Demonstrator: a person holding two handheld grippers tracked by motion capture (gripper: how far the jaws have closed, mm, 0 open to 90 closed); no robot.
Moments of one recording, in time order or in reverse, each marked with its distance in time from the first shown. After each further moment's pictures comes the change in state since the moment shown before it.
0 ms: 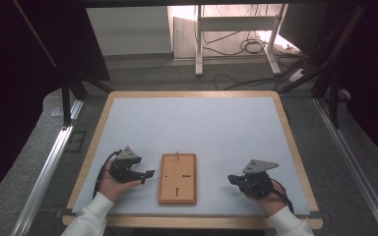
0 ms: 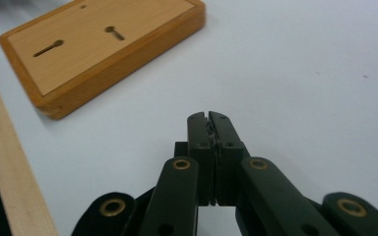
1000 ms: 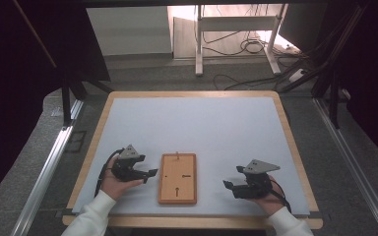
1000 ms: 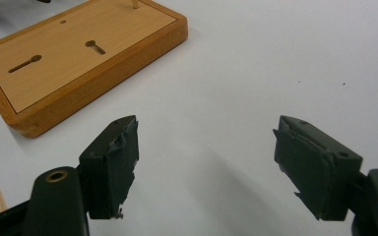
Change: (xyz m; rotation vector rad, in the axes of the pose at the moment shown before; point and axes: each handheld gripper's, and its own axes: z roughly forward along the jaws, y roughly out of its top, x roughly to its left) left arm -0.005 0.009 0.000 -0.034 -0.032 0.055; right arm 0.000 -0.005 0.006 -0.065 -0.059 0.022
